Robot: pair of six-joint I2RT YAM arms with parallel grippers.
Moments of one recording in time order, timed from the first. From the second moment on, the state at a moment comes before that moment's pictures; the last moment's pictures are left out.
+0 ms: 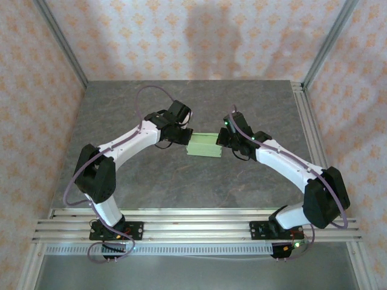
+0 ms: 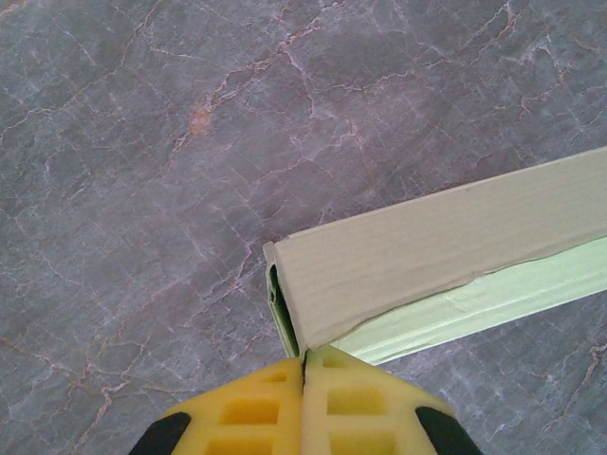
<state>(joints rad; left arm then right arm) -0.55 1.73 1.39 -0.74 0.03 -0.30 0.57 1.41 1.01 -0.44 0.10 0.70</state>
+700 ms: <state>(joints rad) -0.55 1.73 1.39 -0.74 0.03 -0.30 0.57 1.40 0.95 -0.38 0.07 0.60</state>
